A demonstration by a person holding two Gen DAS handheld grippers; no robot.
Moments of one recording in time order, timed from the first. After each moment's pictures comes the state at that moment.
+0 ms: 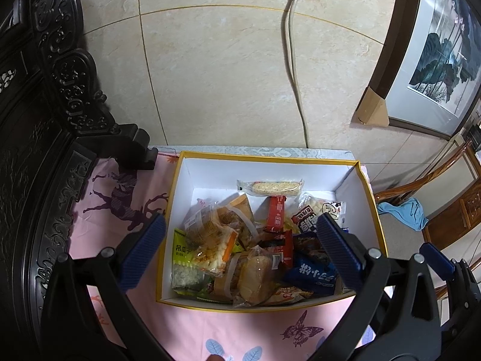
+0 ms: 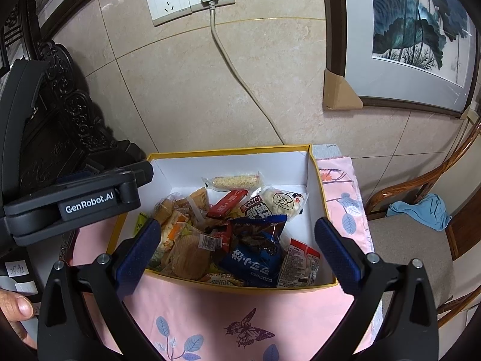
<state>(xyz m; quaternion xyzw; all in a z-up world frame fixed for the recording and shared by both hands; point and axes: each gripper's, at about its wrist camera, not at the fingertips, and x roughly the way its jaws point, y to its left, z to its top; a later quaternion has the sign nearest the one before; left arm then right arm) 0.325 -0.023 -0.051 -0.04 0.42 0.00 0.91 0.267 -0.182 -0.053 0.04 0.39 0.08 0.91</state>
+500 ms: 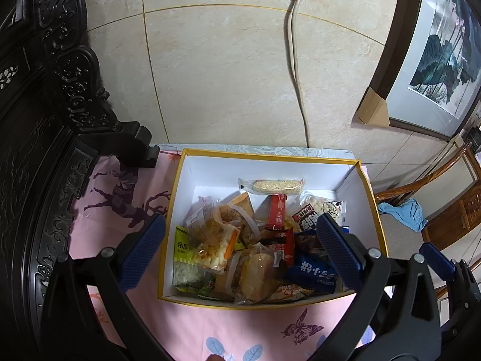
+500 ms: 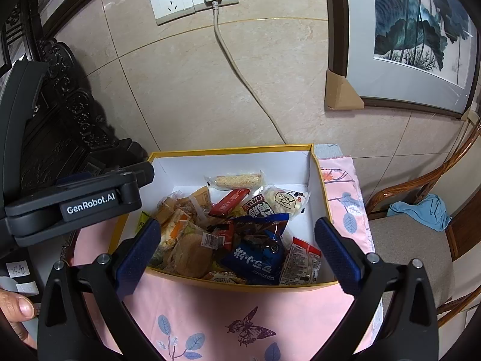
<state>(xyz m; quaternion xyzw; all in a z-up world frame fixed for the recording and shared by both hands) 0.322 -0.020 -0.050 -0.04 0.42 0.01 0.91 0.264 -0.178 -0.053 0.04 0.39 0.08 0.91</state>
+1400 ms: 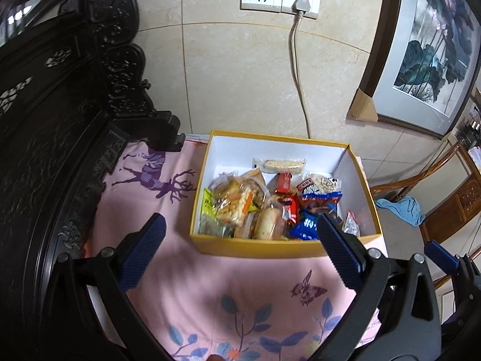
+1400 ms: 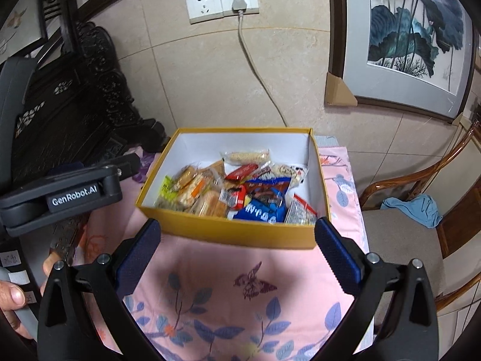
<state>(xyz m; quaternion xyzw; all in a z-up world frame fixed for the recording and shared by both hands) 0.206 -0.001 -0.029 -0.04 0.39 0.02 0.92 0.163 -0.173 -0.035 0.01 0.40 0.11 0.91</state>
